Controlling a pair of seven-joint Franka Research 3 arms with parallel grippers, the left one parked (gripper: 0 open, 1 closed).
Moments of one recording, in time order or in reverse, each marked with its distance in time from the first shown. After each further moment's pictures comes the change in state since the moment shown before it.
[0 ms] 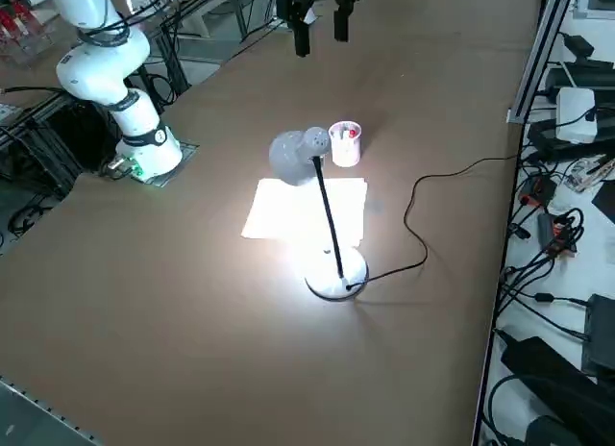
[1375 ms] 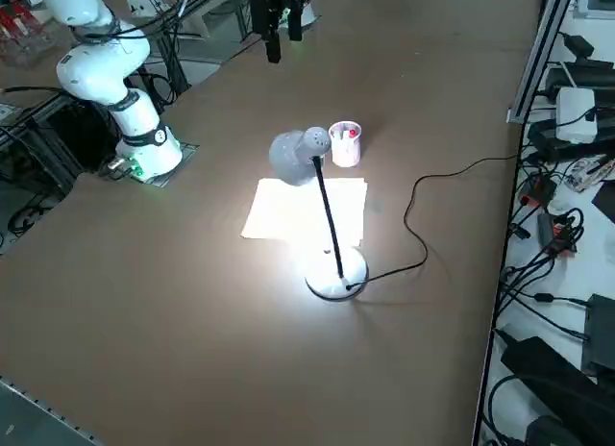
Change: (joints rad) arm -0.002 -0.257 -0.008 -0.385 0.063 0.101 -0.373
